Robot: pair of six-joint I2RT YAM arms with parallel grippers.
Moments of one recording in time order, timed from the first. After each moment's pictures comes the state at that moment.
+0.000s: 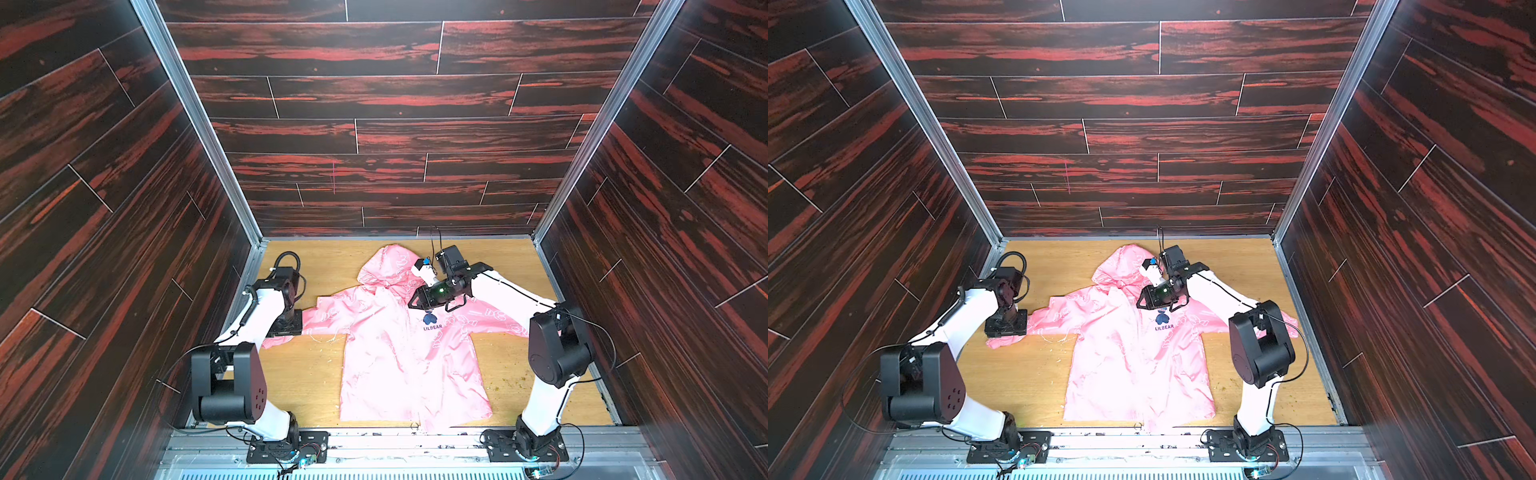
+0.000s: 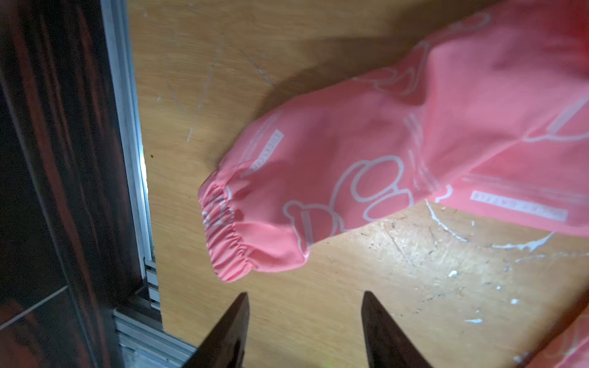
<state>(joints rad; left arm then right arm) 0.04 1.57 1.12 -1.06 -0.22 -0.12 0.49 1.85 1.42 -0.66 -0.55 0.11</state>
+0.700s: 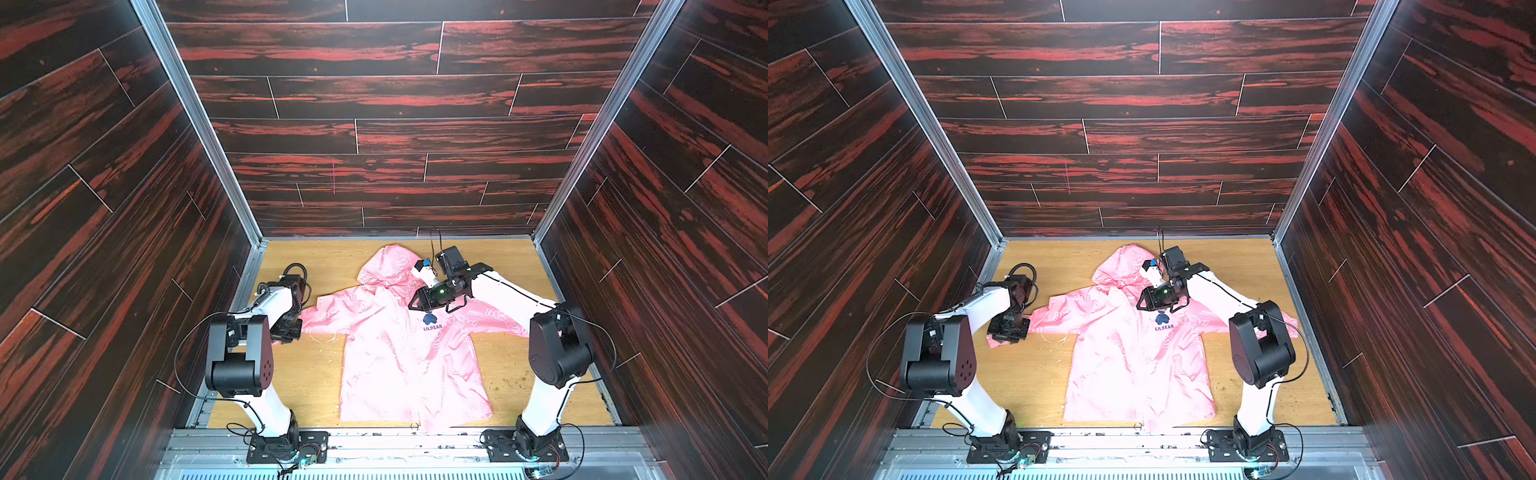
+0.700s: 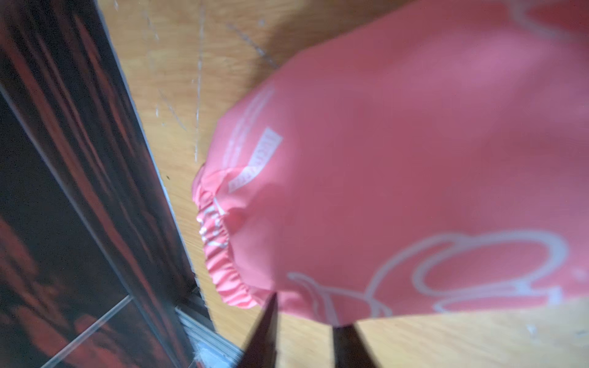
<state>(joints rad) 0.04 1.73 1.10 -0.99 -0.40 -0.04 0.49 1.85 1.41 -0.67 -0.54 0.10</state>
